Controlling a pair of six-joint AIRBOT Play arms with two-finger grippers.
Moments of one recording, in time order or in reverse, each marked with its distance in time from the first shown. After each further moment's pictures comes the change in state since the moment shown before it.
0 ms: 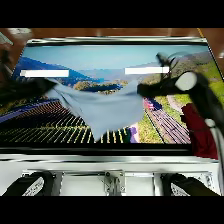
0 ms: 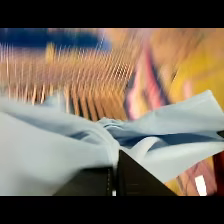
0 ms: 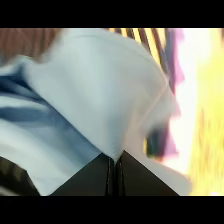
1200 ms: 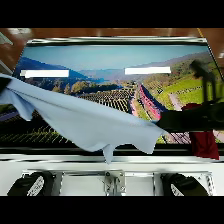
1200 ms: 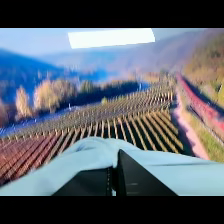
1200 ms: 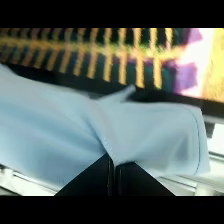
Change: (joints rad) left arm 0.066 0.216 0.288 0.384 -0.365 -0.087; right arm 0.056 0.382 0.008 -0.090 0.646 0.317
